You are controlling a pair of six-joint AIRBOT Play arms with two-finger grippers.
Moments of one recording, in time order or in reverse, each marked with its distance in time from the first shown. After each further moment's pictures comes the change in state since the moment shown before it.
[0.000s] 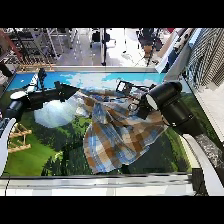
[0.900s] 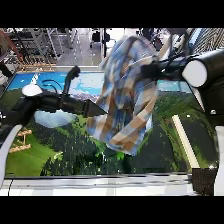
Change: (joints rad) left arm -0.311 0.263 0.000 0.215 -0.246 0.005; right arm -0.130 -0.001 0.402 0.121 -0.103 0.815
